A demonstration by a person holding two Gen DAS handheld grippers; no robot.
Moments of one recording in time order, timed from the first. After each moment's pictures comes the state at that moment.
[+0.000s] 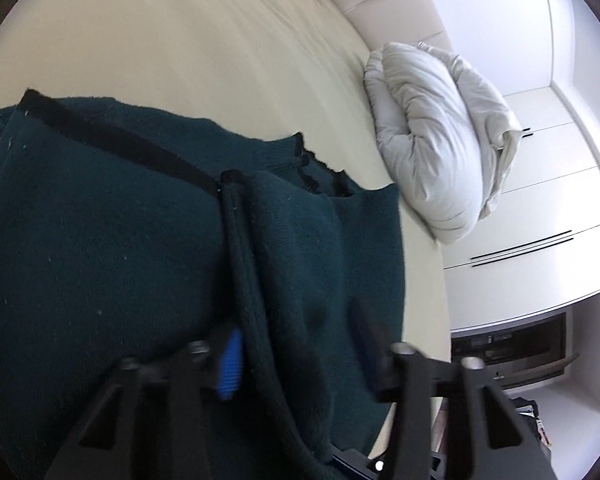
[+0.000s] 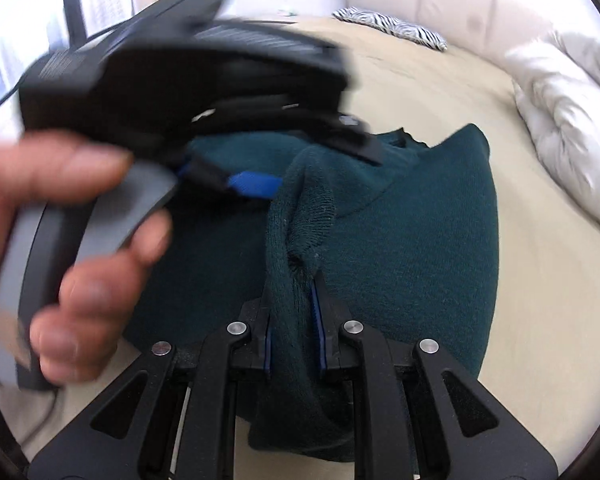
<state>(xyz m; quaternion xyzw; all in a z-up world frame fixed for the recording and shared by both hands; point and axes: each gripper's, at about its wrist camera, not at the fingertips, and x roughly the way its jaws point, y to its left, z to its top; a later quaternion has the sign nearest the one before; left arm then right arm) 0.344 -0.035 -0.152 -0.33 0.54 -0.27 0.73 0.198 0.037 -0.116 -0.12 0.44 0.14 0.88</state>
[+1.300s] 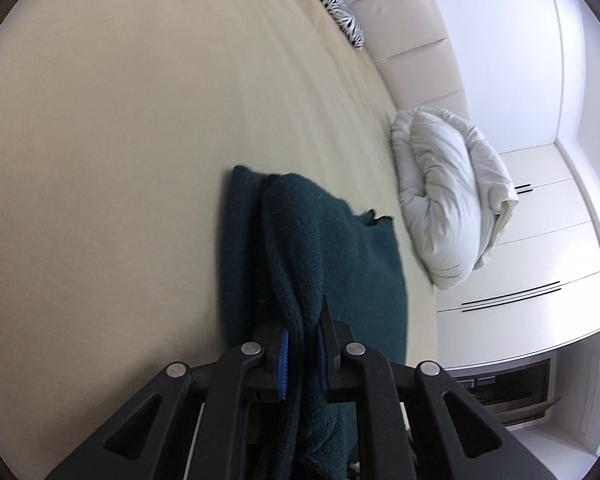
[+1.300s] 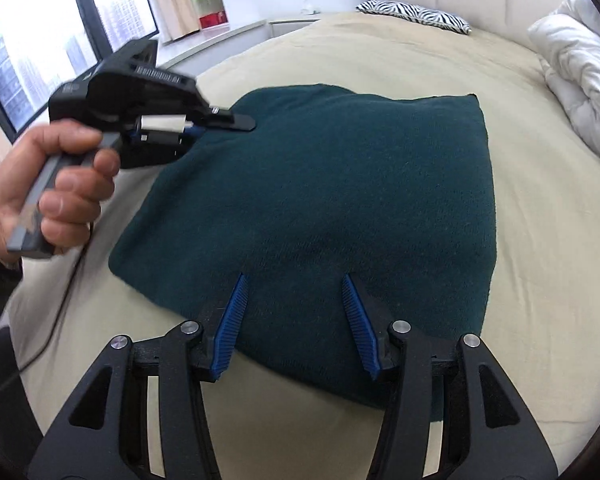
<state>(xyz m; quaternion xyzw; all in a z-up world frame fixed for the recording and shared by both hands) 0.315 0.115 -0.167 -0.41 0.49 -0.23 0.73 0.173 -0.068 -0.119 -0.05 0.45 0.20 0.87</state>
